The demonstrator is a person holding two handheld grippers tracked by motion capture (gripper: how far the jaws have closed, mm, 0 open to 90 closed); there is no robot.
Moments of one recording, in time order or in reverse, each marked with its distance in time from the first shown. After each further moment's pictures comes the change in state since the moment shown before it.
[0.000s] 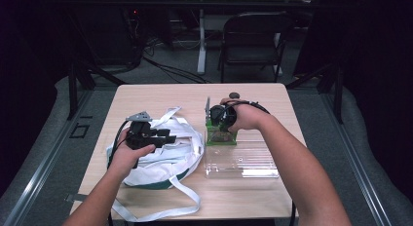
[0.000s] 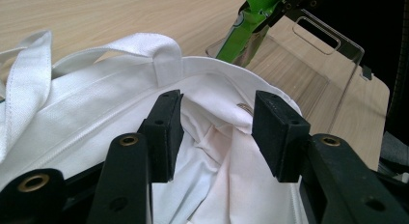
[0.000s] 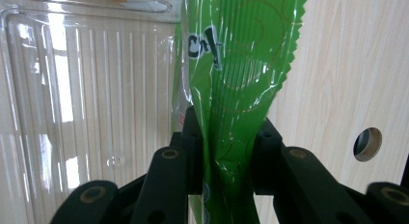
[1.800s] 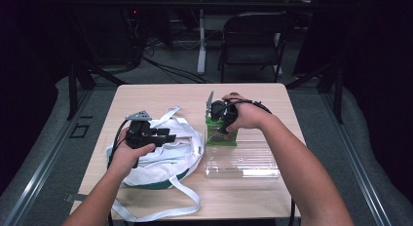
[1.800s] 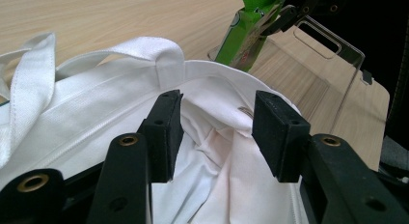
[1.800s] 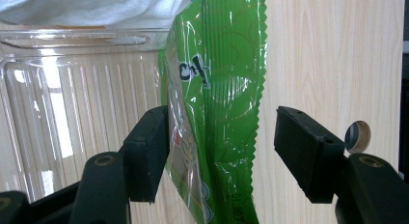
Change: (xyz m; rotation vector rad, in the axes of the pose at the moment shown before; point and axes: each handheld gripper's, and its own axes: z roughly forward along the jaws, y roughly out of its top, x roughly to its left) left arm 0.001 0.002 0.000 -0.011 0.003 -0.013; right arm -0.002 -0.002 -0.010 -0.085 -0.048 0.124
